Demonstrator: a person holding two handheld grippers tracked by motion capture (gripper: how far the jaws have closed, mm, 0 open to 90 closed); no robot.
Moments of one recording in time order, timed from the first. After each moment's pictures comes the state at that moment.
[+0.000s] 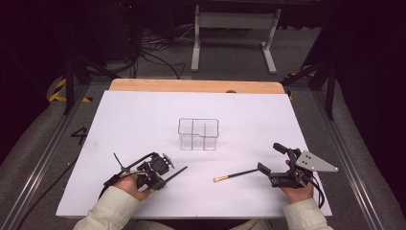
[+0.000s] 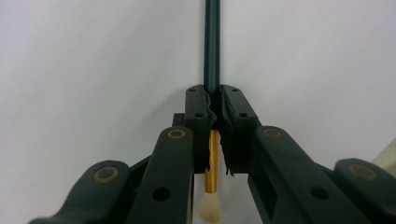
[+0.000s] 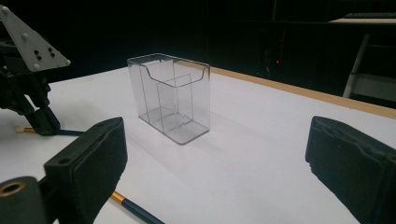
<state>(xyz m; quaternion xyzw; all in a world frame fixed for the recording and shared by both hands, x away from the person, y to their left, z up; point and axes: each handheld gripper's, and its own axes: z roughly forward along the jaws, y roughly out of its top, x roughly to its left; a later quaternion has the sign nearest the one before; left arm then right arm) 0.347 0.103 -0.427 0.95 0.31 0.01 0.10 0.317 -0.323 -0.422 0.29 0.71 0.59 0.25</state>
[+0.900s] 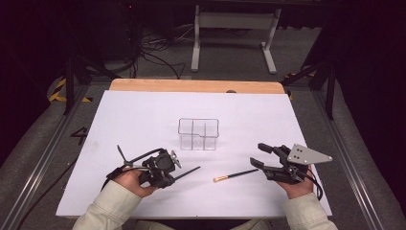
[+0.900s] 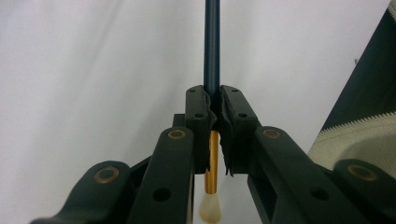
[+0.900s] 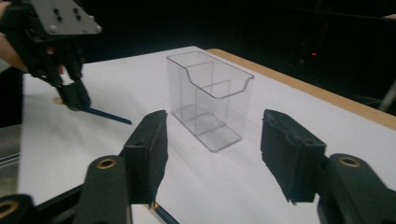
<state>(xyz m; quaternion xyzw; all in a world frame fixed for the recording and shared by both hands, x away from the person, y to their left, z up) 0.340 0.085 -0.388 0.97 0.21 0.01 0.14 0.322 -0.296 -0.386 0.23 0.77 0.57 0.20</state>
